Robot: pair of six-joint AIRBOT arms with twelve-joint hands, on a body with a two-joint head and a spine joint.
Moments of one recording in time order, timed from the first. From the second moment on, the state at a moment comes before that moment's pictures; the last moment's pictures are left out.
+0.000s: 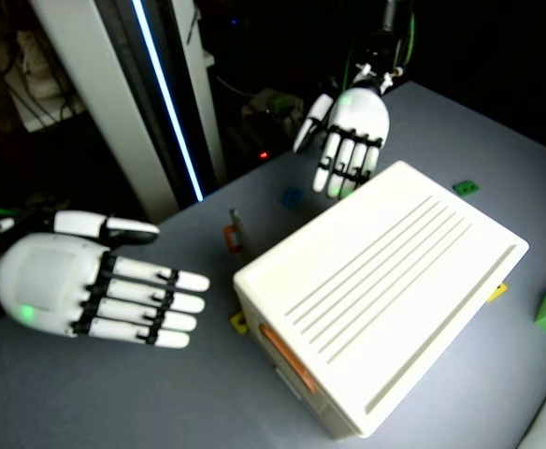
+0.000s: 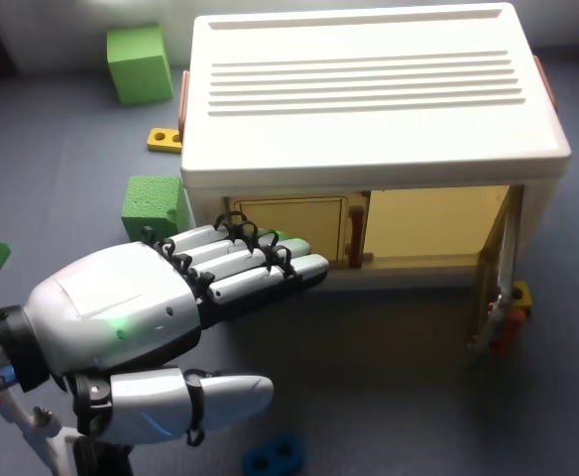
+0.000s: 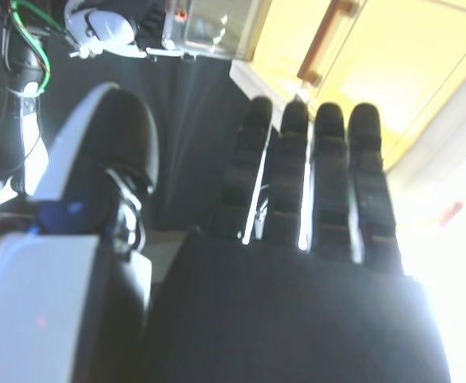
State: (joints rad) left arm 0.88 -0.96 0.96 0.27 -0.98 0.63; right arm -1.36 -0.83 1.07 0.03 1.38 -0.37
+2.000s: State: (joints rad) left arm 1.30 -0.78 0.79 -0.26 -1.42 0.83; right arm -1.05 -0.93 1.10 -0.34 1.16 -0.33
